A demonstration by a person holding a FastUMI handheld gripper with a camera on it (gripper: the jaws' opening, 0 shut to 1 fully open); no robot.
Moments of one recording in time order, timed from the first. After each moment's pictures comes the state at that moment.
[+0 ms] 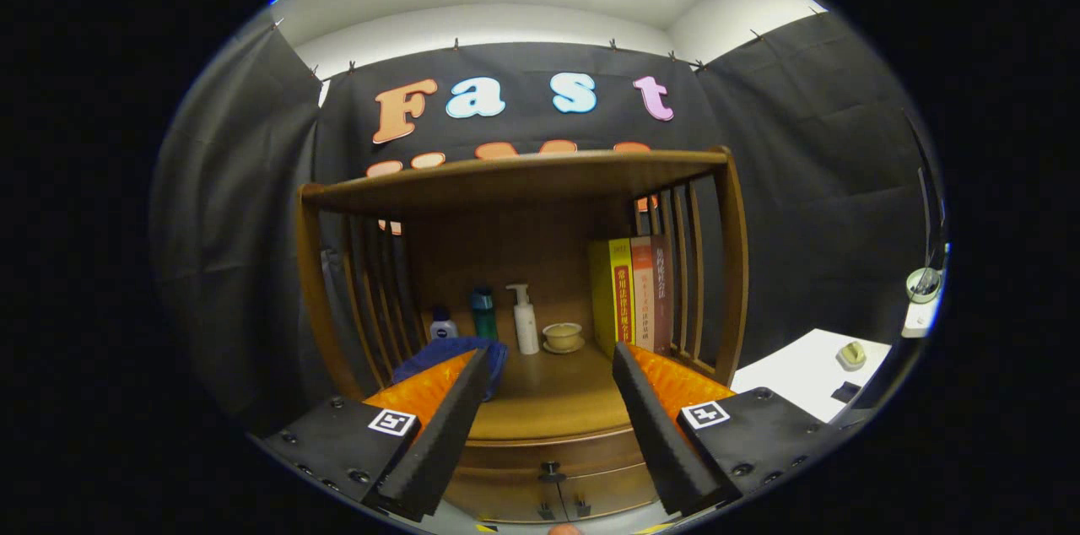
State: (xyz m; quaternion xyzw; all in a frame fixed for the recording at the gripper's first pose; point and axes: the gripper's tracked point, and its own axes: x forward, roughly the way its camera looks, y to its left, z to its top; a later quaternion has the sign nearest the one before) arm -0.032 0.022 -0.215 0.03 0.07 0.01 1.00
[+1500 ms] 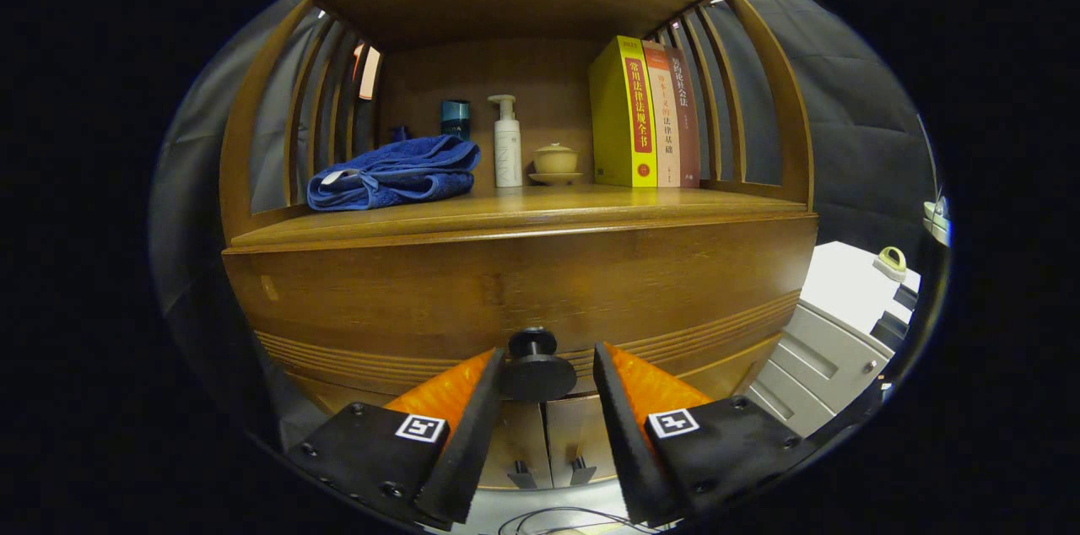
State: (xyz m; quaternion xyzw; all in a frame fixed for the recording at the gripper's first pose) arm -0.038 0.024 -0.531 0.00 0.20 -0.01 0.98
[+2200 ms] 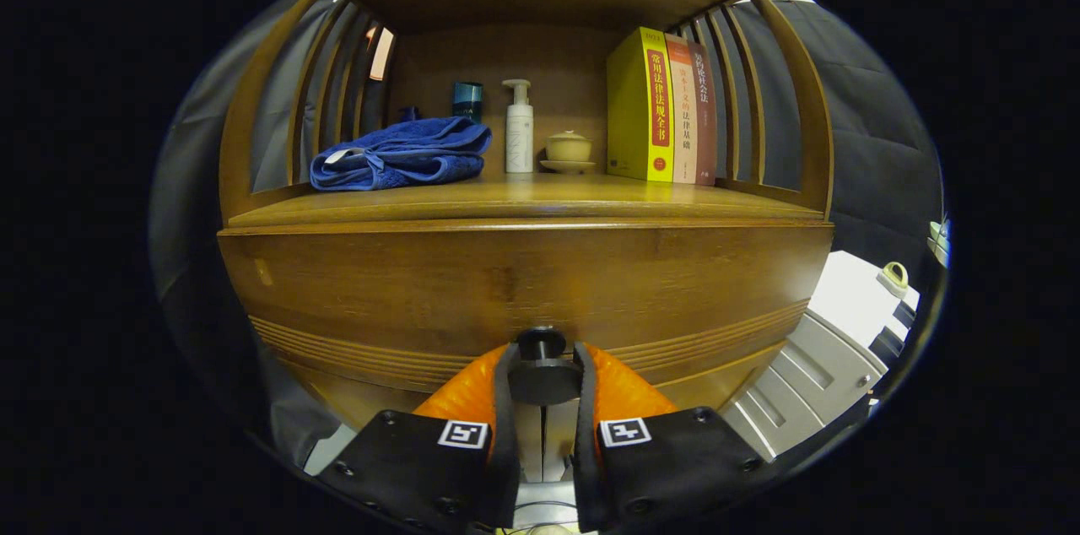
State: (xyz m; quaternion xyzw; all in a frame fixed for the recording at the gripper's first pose) arm -0.040 0.030 -0.535 -0.03 0.23 0.00 0.97
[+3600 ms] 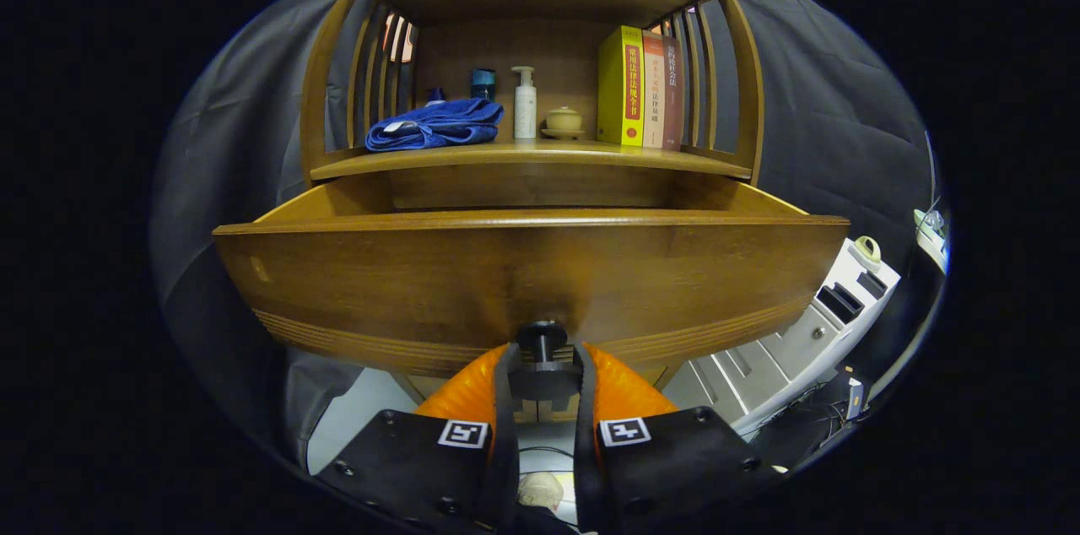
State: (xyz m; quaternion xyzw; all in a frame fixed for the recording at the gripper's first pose) arm -0.181 0.018 -0.507 -0.02 0.29 0.02 0.96
